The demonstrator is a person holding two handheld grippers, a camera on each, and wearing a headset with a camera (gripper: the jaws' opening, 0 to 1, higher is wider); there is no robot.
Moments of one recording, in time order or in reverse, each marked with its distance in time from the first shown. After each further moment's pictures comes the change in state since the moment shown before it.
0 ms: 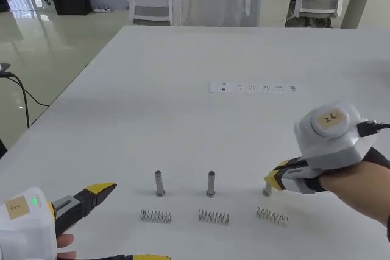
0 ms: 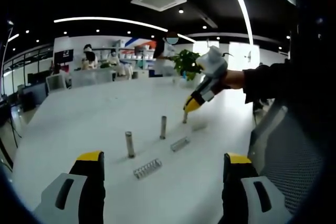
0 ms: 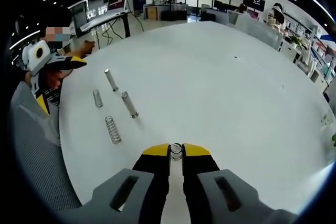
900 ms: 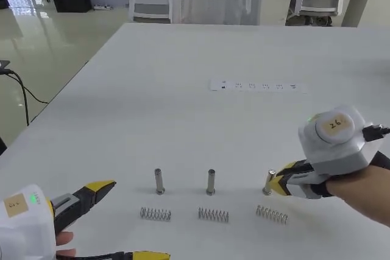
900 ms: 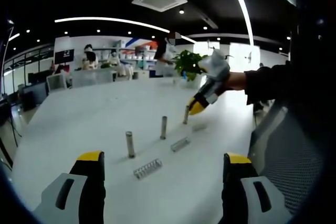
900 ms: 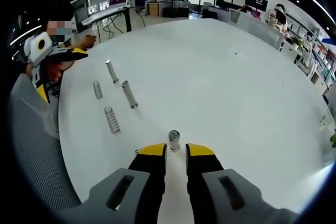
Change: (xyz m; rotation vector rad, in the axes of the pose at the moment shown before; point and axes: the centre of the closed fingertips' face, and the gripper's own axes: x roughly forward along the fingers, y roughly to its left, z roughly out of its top) left arm 0.000 0.001 0.001 -0.006 -0.005 0.003; right arm -0.005 -0.002 -0.013 -0.023 0.030 -0.002
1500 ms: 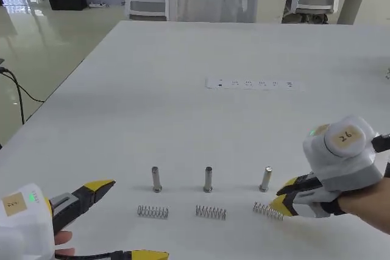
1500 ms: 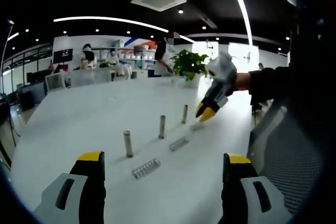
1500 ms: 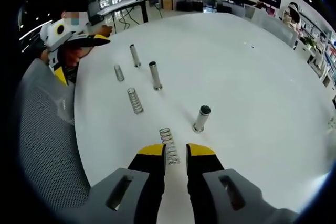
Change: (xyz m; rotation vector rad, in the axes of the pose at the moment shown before) left arm 0.002 -0.003 -0.002 -0.001 0.003 -0.014; right arm -0.009 0.036 -0.029 -0.059 0.072 0.120
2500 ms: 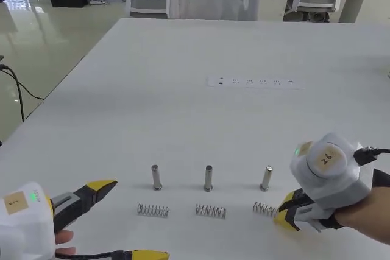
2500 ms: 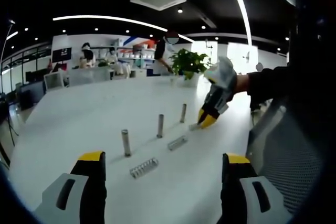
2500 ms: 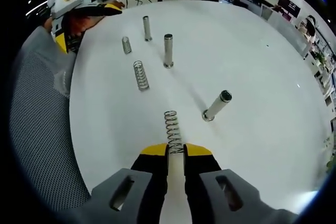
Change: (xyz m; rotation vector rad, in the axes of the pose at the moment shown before) left arm 0.001 -0.004 -0.001 -0.003 0.007 -0.012; right arm 0.012 0.005 -0.022 -0.137 0.121 0.001
